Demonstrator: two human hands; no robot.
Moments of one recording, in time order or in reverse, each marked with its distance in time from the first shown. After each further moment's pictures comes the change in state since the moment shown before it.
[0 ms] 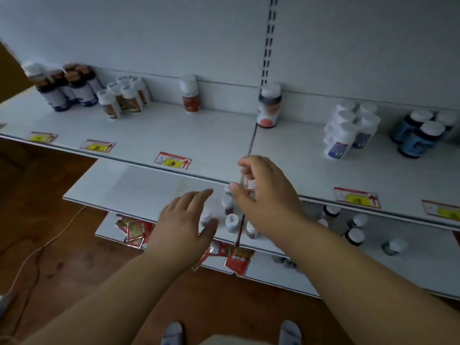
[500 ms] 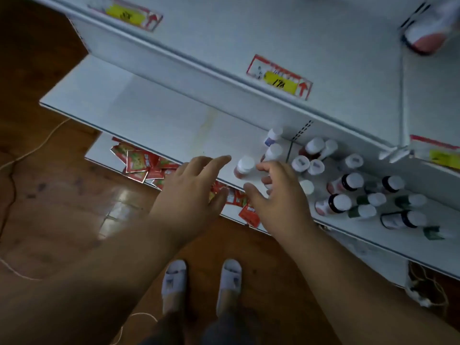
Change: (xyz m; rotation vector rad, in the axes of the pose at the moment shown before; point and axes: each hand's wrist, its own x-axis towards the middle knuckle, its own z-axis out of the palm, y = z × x) left_hand 0.001 -0.207 0.089 -0.227 -0.129 -0.082; right_hand 0.010 0.025 0.260 -0.092 -0.156 0.272
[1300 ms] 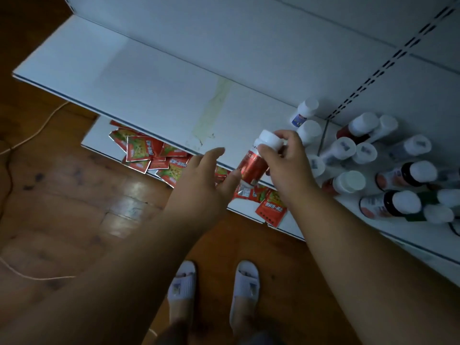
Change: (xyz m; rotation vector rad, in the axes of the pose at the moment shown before) left_hand 0.038 -0.058 0.112 -0.357 -0.064 -0.377; right_hand 0.097 0.093 0.119 0.612 -0.030 0.350
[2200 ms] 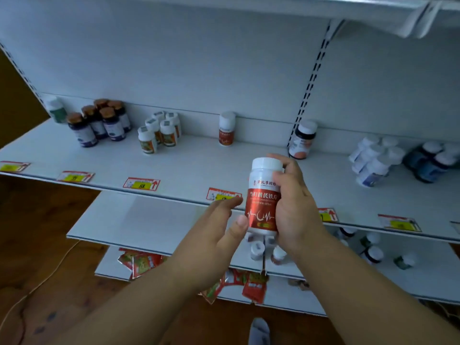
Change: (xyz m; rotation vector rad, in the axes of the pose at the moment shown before) left_hand -0.157 0.258 -0.188 0.002 -0.174 0.500; right_hand -0.236 -0.329 -0.140 0.573 0.054 -0.302
